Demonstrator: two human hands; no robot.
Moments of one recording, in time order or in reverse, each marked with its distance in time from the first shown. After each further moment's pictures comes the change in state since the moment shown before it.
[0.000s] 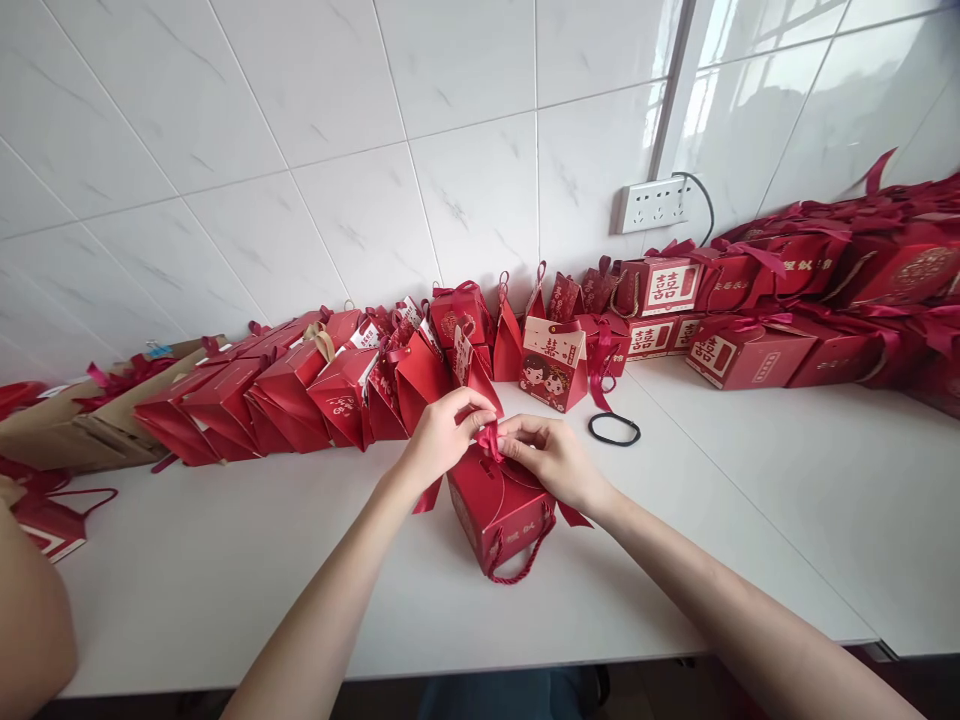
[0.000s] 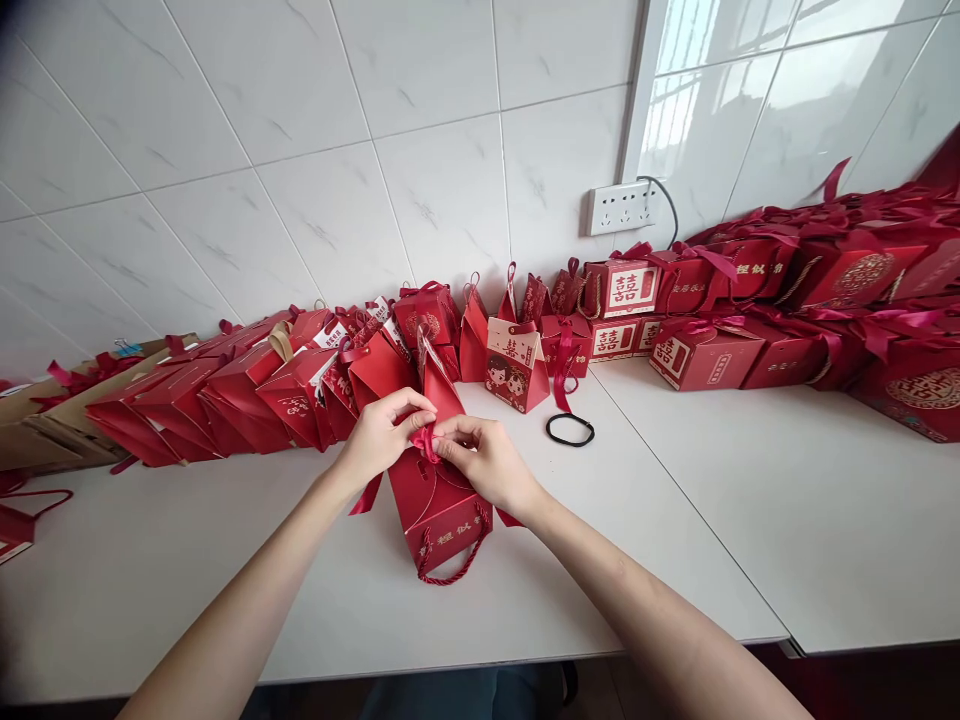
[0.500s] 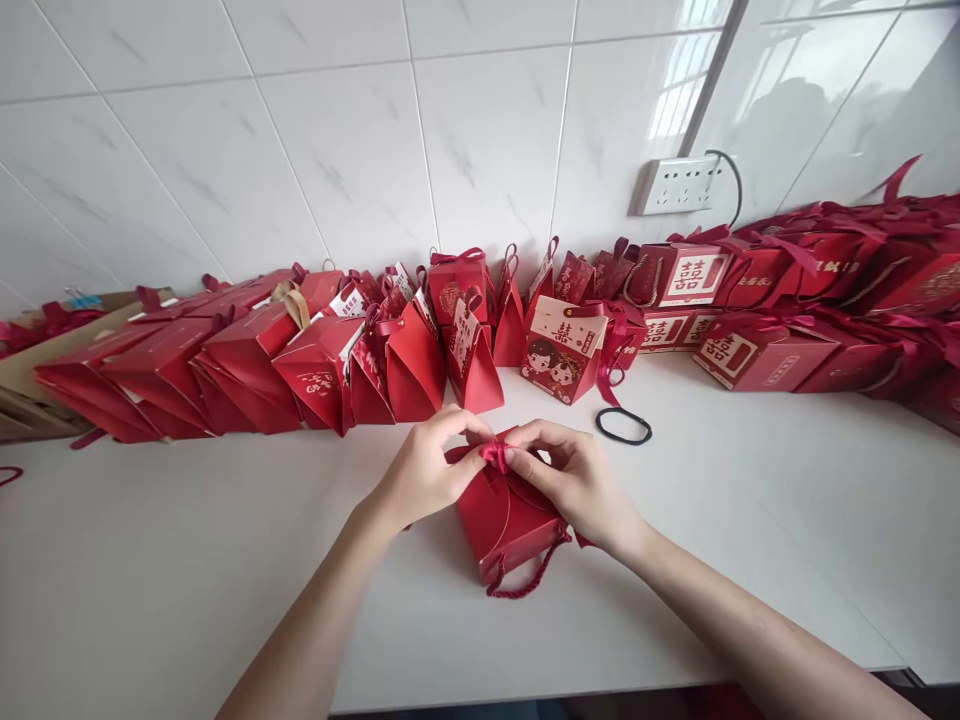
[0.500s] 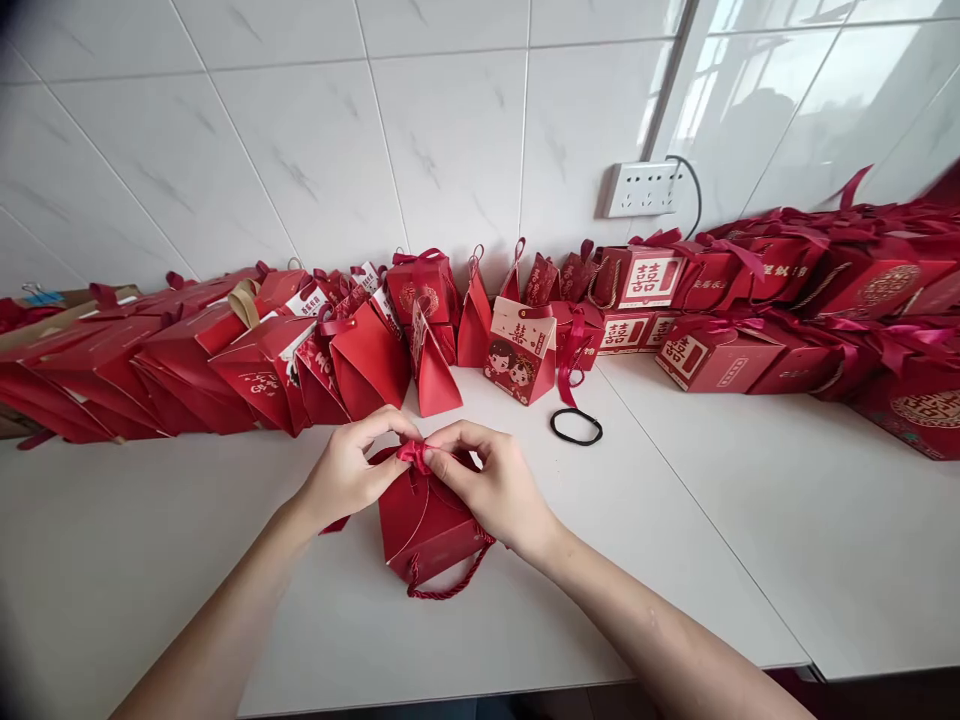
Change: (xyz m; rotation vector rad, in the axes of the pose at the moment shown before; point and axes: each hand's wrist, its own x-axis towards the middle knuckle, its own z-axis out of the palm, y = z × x) left_hand -0.033 -0.013 -0.001 -0.009 -0.056 0.066; right_hand -0.012 -0.004 0.011 -0.112 0.085 0.011
